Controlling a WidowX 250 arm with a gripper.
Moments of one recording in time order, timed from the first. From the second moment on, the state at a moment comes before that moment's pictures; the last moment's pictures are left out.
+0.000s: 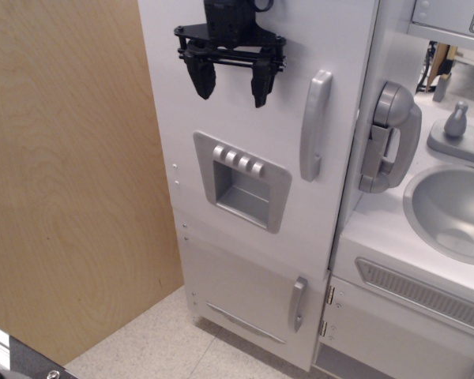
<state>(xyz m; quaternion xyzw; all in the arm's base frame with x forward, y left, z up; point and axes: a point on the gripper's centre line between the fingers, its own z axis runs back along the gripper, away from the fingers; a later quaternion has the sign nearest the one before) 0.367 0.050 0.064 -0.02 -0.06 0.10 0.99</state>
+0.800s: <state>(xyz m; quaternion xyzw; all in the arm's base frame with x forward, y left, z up) 0.377 0.047 0.069 -0.03 -0.06 0.12 0.99</state>
